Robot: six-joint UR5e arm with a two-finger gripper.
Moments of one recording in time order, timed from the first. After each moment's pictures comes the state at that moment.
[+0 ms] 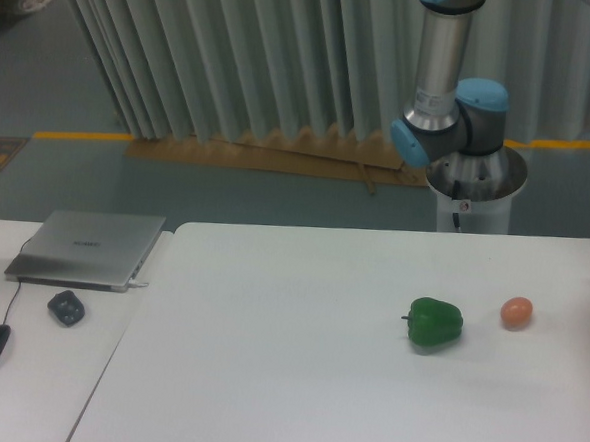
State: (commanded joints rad) arm 2.85 -1.84 -1.50 -1.23 1.58 1.83
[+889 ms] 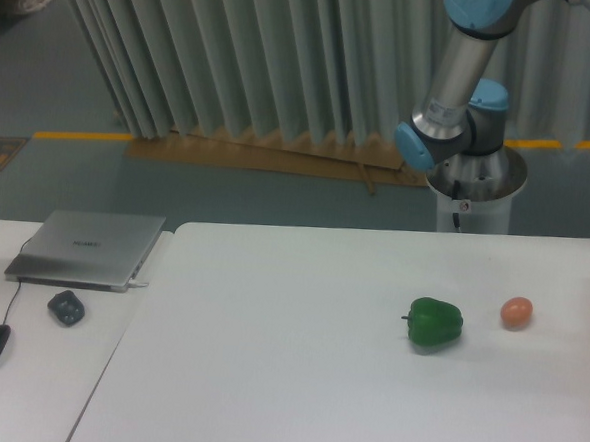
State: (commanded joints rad) arm 2.91 -1.97 -1.50 -1.07 1.63 1.93
